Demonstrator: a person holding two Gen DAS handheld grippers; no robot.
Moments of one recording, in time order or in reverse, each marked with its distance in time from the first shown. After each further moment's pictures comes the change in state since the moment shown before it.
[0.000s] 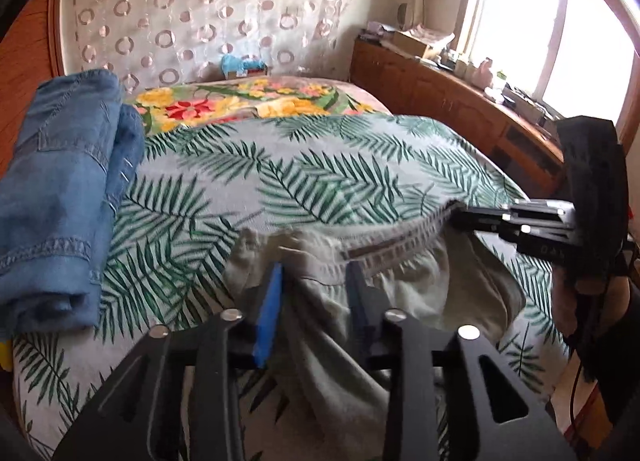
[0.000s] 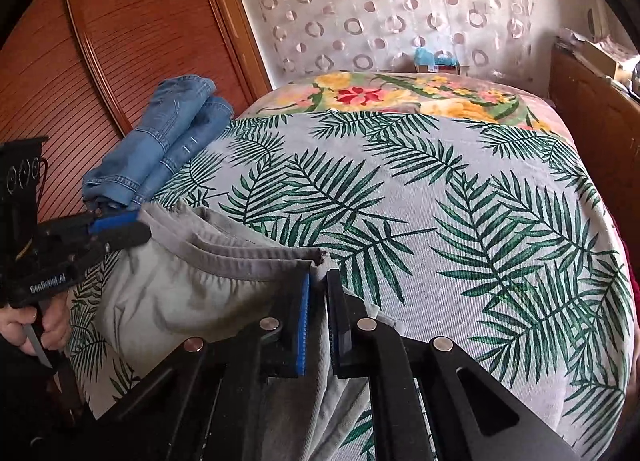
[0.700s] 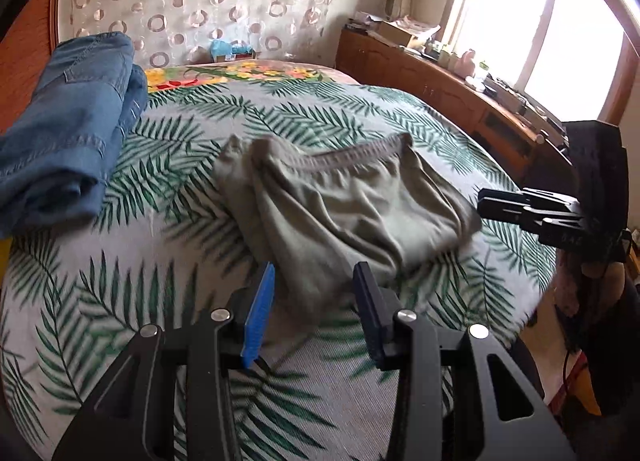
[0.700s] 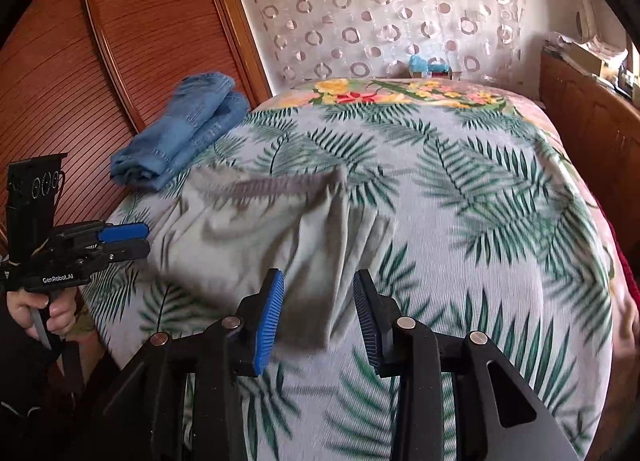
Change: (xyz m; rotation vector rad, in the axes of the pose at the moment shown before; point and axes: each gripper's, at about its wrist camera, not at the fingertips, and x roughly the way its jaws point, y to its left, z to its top) left arm -0.045 -0.017 -0.069 -0.014 0.034 -0.063; right arm -0.080 0.016 -0.069 0.004 -0.012 -0.006
